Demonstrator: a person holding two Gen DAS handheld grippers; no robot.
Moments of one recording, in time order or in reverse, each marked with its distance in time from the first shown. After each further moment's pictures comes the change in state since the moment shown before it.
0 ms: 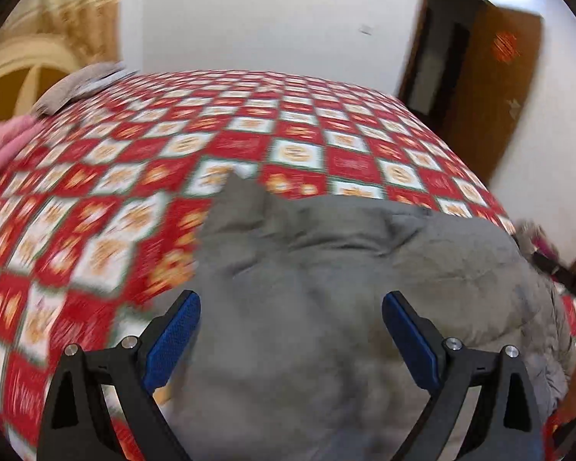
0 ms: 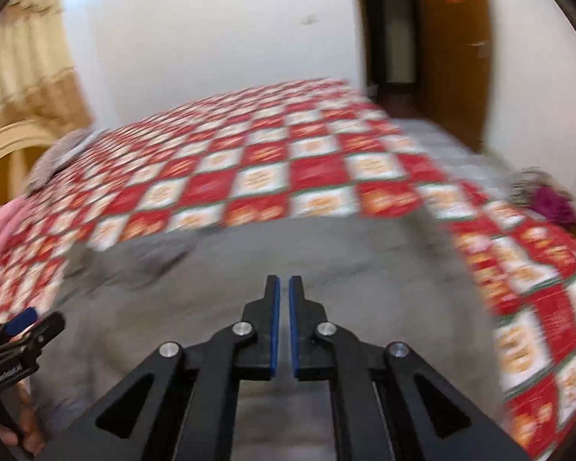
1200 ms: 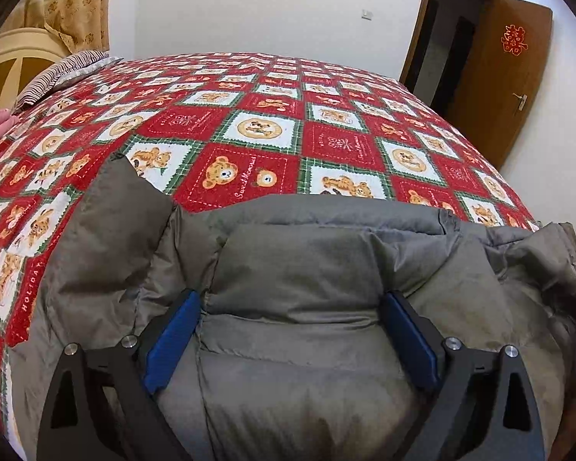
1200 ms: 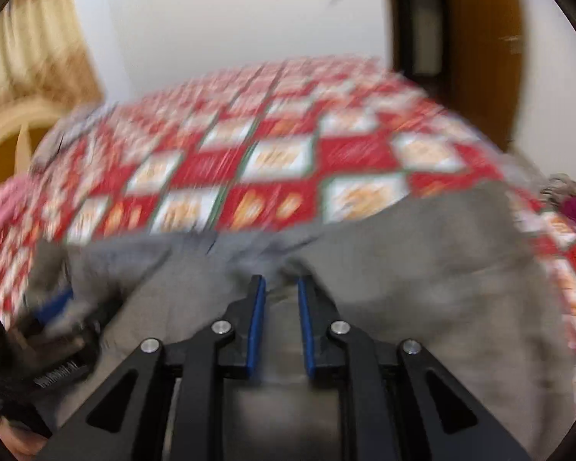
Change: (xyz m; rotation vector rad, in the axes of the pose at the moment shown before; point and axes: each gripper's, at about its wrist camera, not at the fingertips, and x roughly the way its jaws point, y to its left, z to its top) left arm 0.132 -0.062 0.029 0.033 0.036 -0.020; right arm 0.078 -0.038 0.022 -0.014 0.000 -0.017
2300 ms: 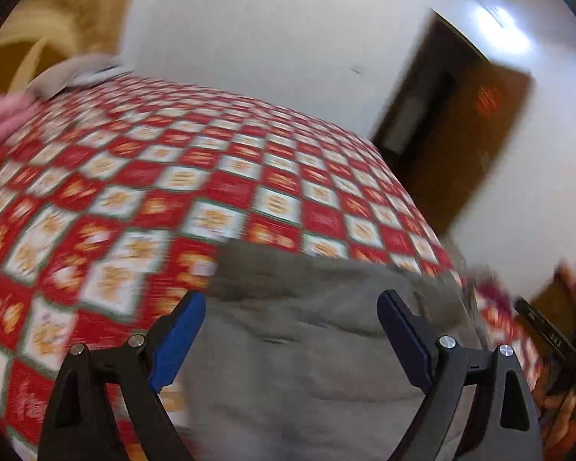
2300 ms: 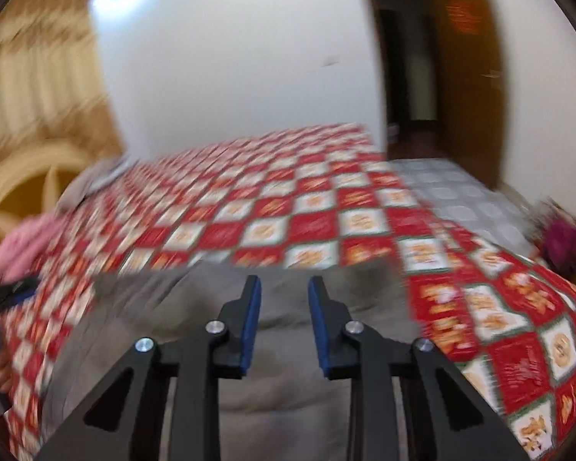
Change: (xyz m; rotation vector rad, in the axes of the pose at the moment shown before) left arm -0.186 0.059 0.005 -0.048 -0.090 -0.200; right arm -0.146 -0.010 -0.001 -0.071 -0.145 0.098
